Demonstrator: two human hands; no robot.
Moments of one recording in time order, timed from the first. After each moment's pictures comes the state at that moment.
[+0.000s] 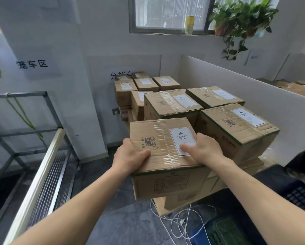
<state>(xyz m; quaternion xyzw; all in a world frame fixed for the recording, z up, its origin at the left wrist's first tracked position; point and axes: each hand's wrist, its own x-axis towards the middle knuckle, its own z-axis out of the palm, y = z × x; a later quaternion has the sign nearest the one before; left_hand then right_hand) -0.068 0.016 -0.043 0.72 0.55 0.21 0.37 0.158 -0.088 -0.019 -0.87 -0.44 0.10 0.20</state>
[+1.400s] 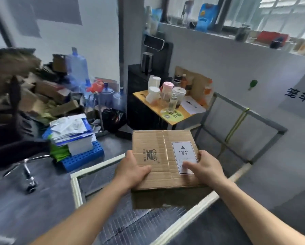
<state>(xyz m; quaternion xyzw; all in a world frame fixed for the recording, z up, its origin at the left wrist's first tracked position) -0.696 0.107 -0.120 0.28 0.86 0.37 0.22 -0.518 0.274 -0.086 -0.52 -0.81 0.27 0.08</state>
